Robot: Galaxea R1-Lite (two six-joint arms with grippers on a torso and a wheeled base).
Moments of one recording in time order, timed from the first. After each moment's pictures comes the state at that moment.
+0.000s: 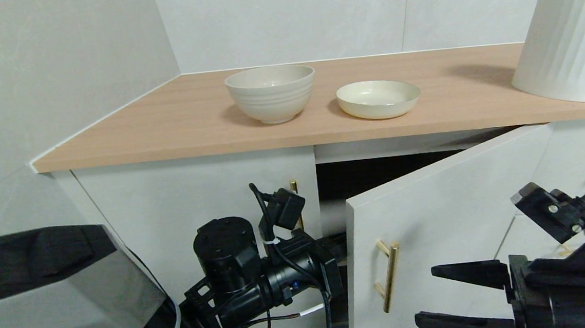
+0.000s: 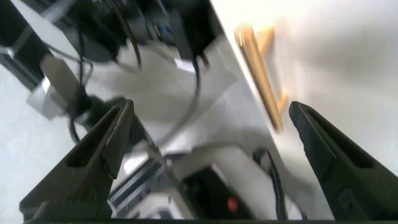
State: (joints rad) left arm -0.73 2.07 -0.58 -1.49 -0.38 -0.36; right arm 0.75 1.29 -0.42 -0.57 0.32 0.31
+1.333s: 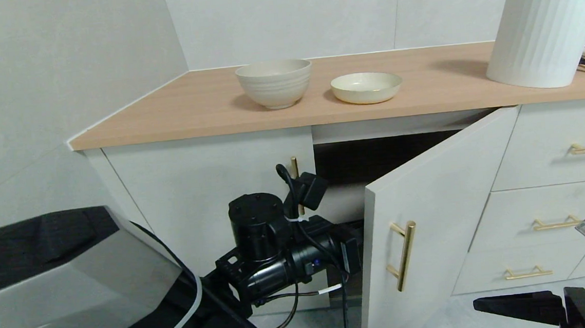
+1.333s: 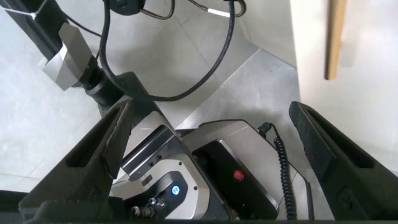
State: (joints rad) left arm -0.74 2.09 -0.79 -1.24 -0.38 -0.36; right arm 0.77 1.10 -0.35 -0.44 0.33 0.31
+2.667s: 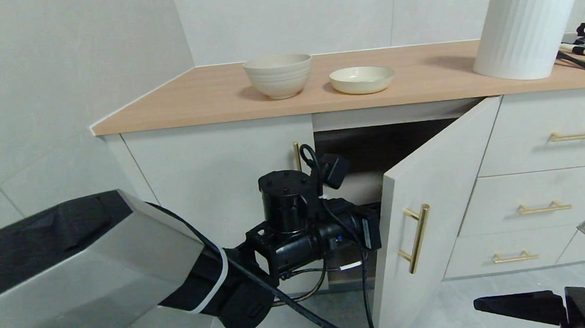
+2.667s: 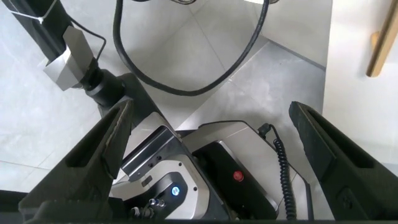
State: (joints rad) left arm -0.76 2.15 -1.02 -1.05 -0.34 -0.36; right arm 0.77 1.09 -0.35 -0.44 0.33 0.31
